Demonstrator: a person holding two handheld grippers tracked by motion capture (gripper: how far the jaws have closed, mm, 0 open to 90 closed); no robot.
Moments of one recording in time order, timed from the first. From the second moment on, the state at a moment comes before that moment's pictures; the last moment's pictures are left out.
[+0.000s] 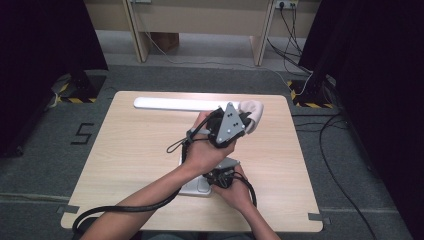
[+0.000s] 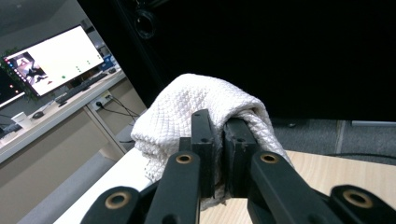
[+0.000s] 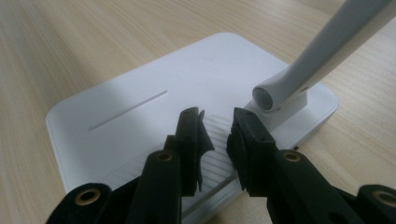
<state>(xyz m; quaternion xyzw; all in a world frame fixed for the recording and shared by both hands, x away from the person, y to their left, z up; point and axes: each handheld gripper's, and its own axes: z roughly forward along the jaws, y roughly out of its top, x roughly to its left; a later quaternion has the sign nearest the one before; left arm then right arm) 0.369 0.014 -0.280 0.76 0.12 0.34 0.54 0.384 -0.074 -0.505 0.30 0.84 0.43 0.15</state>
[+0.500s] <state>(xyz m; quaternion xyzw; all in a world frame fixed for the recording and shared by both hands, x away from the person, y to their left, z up) 0.337 0.105 -0.281 0.73 0.16 0.34 0.57 0.384 -0.075 -0.505 0.30 0.84 0.43 0.15</state>
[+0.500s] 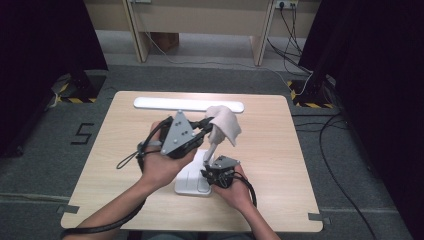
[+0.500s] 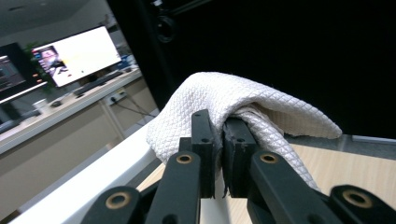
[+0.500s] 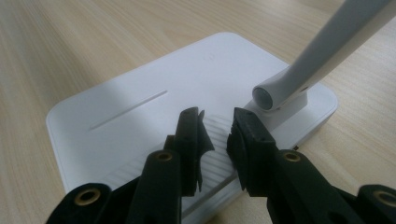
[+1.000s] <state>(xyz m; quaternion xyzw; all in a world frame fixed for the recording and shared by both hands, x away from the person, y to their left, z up) 0.322 0.194 -0.312 0.71 0.24 0.37 0.55 0.384 -0.075 -0.505 0.30 0.84 0.43 0.15</state>
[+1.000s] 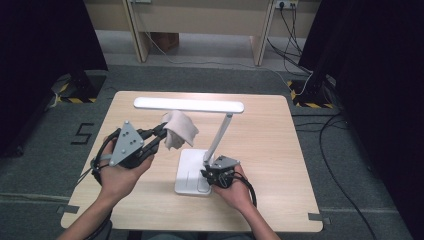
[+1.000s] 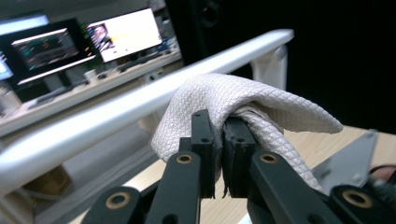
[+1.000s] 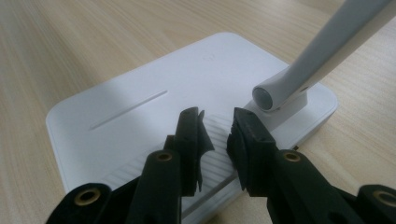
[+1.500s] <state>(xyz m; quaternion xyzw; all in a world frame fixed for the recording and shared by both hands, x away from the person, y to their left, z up) 0.343 0.261 -0.328 0.67 0.34 0.41 0.52 0.384 -0.074 -0.505 0.30 0.84 0.43 0.15</state>
